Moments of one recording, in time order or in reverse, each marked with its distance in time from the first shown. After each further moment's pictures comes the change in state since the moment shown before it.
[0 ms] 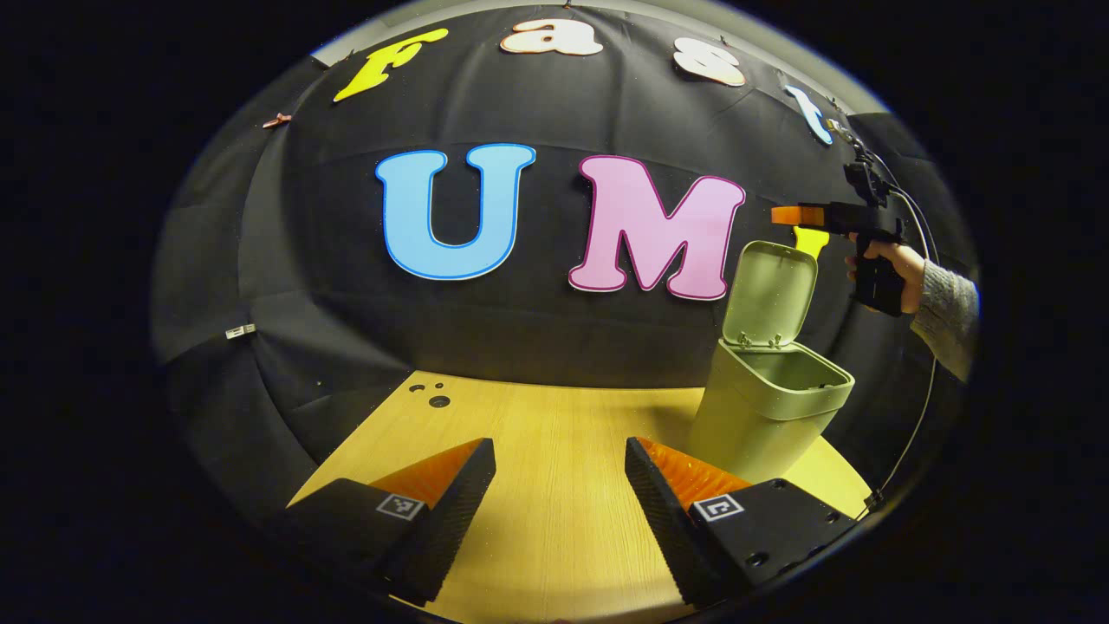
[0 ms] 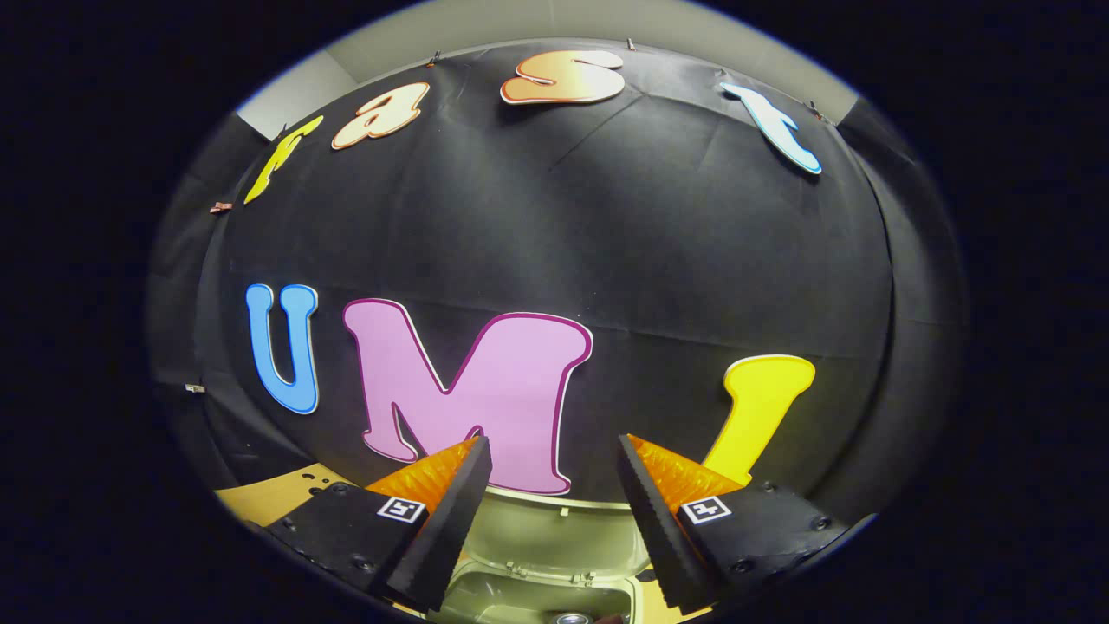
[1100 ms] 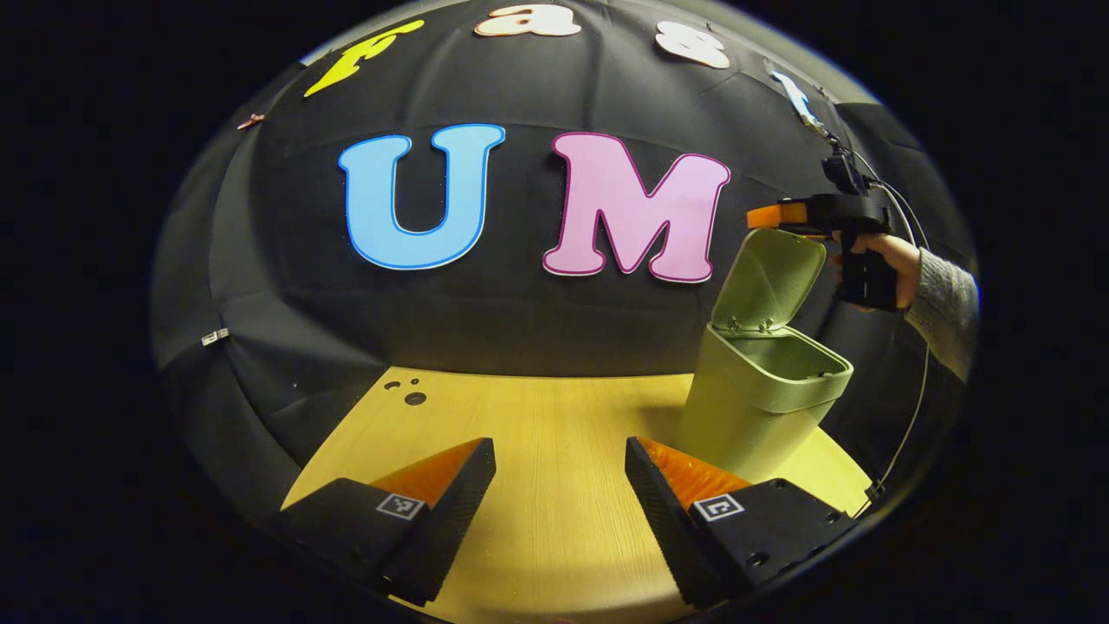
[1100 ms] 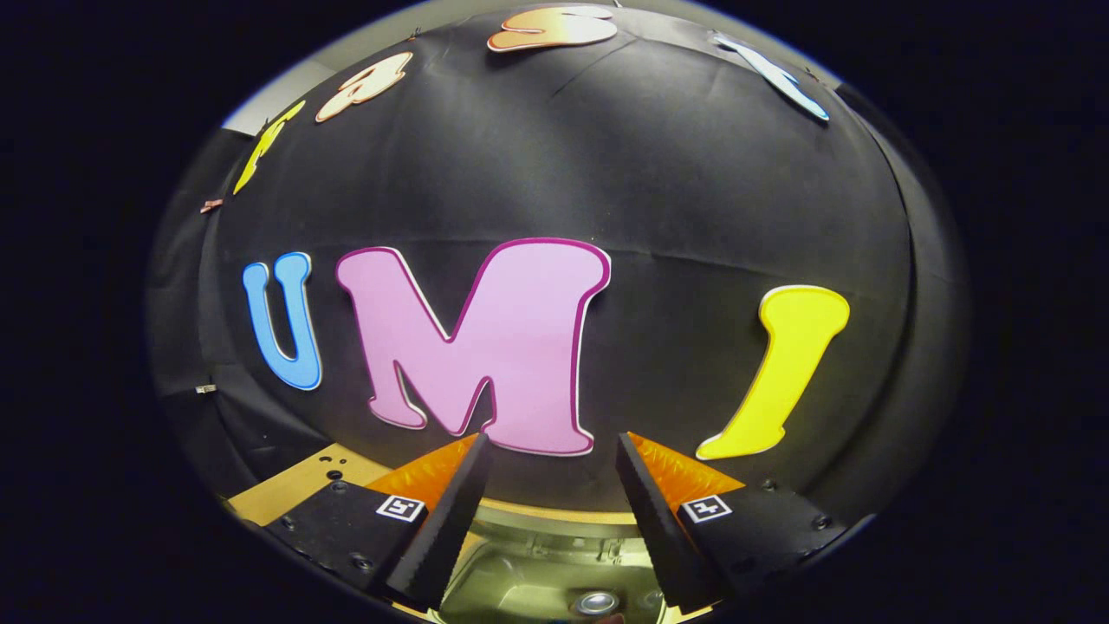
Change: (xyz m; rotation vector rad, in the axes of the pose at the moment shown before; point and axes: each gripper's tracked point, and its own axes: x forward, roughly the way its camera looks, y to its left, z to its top) left arm 0.035 -0.021 -0.006 0.036 0.050 -0.075; right arm -0.004 0.015 -0.064 0.067 0.195 0.058
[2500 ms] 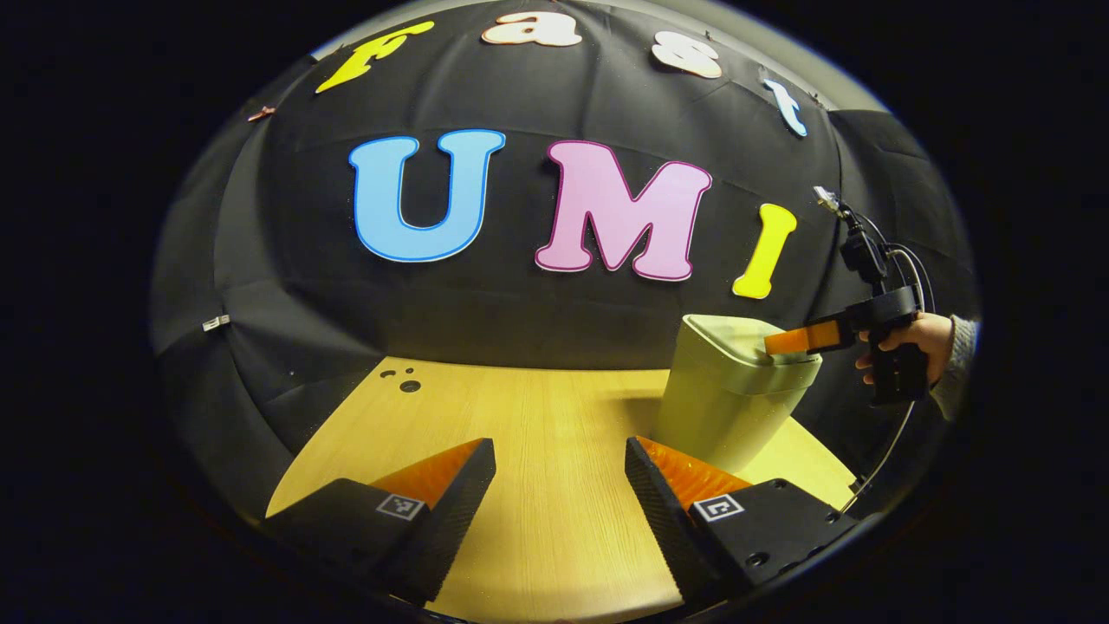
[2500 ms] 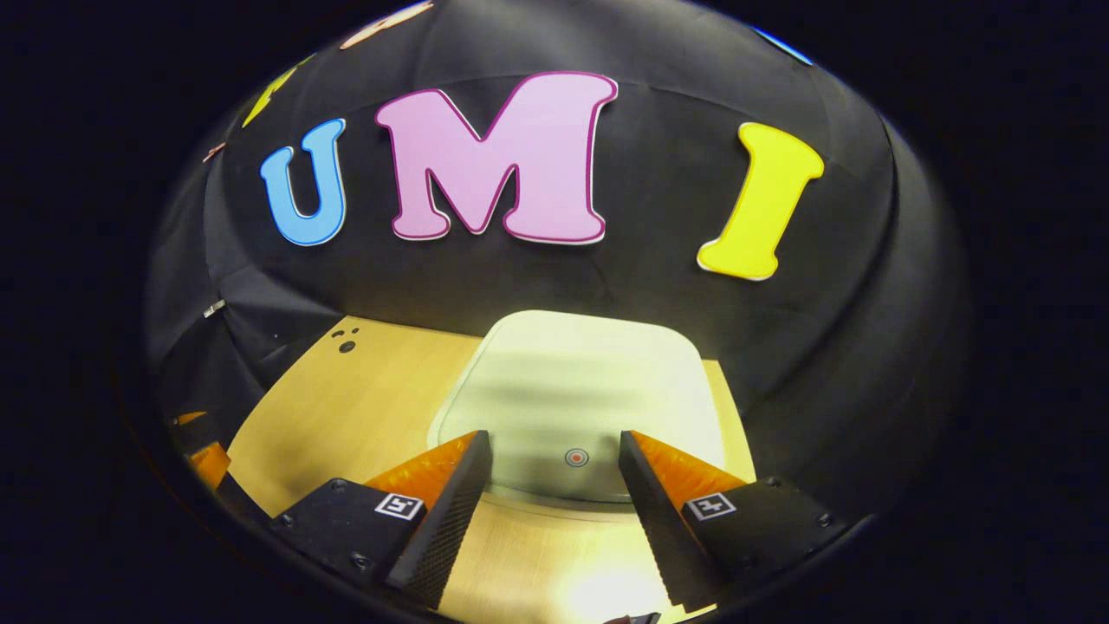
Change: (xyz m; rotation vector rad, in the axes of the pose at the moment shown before) left arm -0.047 -0.007 -0.020 -0.024 -0.005 -0.032; right arm -0.122 0.019 -0.173 0.020 0.470 -0.025
